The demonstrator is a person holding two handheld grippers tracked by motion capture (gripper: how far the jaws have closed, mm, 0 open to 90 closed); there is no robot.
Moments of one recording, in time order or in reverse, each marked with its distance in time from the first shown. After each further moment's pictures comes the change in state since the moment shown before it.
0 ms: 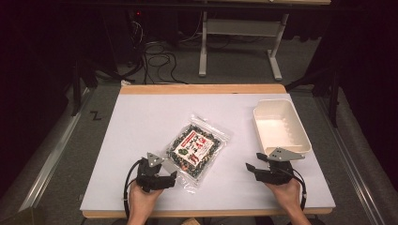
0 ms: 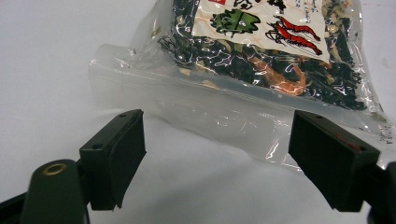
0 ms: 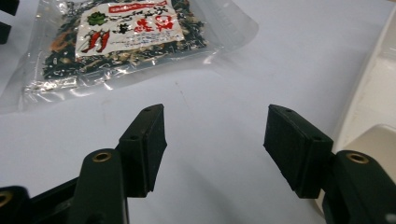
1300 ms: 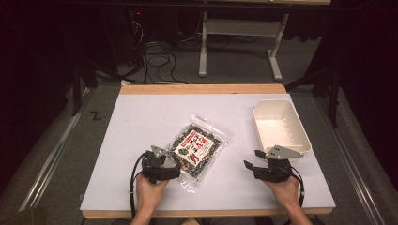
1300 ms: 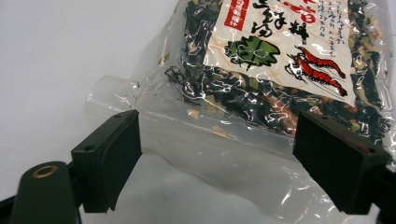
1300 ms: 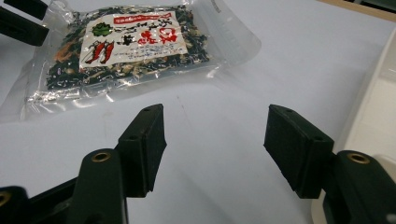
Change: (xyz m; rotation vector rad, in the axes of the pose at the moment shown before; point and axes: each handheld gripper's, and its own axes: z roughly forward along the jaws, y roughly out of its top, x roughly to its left) left arm 0.001 0.019 0.022 0.000 0.032 -0.074; right arm 0.002 0.010 0.003 -0.025 0.008 -0.029
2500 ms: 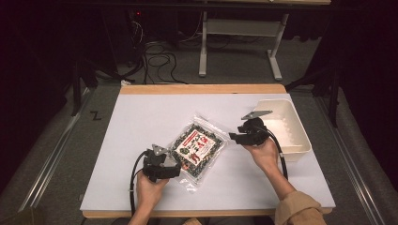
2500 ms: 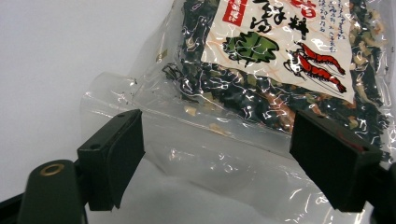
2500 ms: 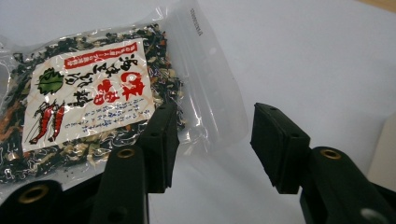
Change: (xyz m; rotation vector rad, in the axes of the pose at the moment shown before) left arm 0.002 0.002 0.006 0.010 -0.030 0.021; right arm -0.026 0.090 0.076 0.199 -0.020 0.079
